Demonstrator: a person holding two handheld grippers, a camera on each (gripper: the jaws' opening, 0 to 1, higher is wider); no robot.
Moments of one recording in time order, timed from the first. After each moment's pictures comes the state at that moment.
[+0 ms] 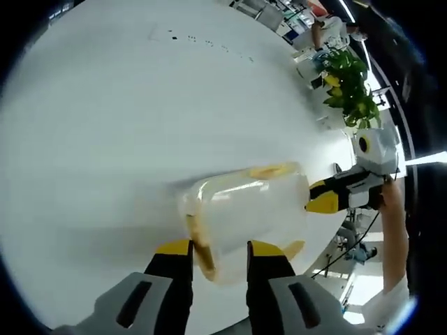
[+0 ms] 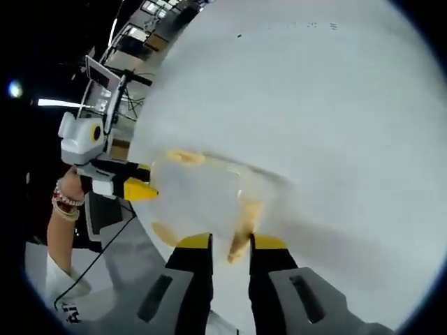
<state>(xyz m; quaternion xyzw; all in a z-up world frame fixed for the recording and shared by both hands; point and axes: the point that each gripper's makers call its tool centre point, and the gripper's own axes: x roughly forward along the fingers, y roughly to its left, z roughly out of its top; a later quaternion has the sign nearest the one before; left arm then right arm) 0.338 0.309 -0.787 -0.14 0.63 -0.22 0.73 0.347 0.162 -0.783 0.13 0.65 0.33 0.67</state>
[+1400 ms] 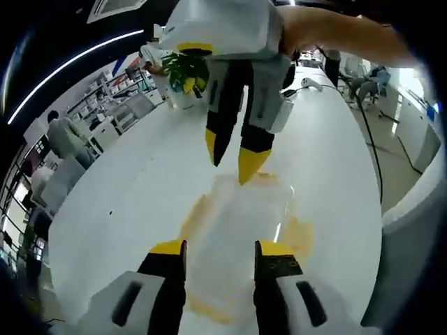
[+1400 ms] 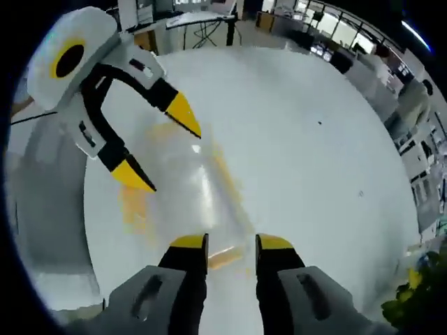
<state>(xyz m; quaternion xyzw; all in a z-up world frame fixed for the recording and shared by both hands) 0.353 0.250 -0.747 0.30 0.26 -0.43 0.82 0.382 0.207 -0.733 -0.27 0.37 0.49 0.74</state>
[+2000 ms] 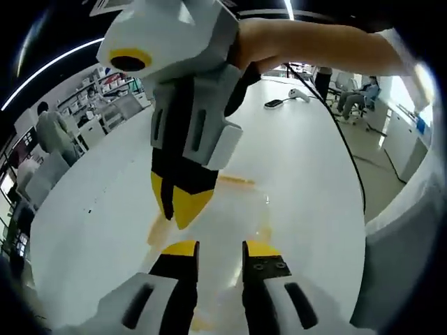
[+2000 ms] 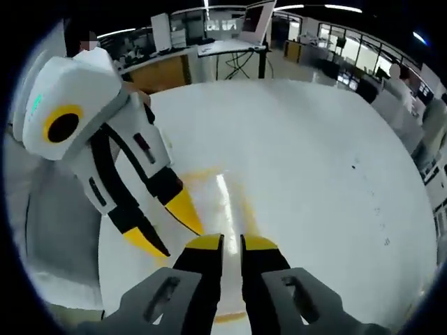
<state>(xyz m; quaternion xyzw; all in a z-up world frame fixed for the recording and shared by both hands) 0.333 0.238 -0.757 0.25 0.27 -0.46 0.81 0.377 0.254 -0.750 -0.29 0.33 0.59 0.68</state>
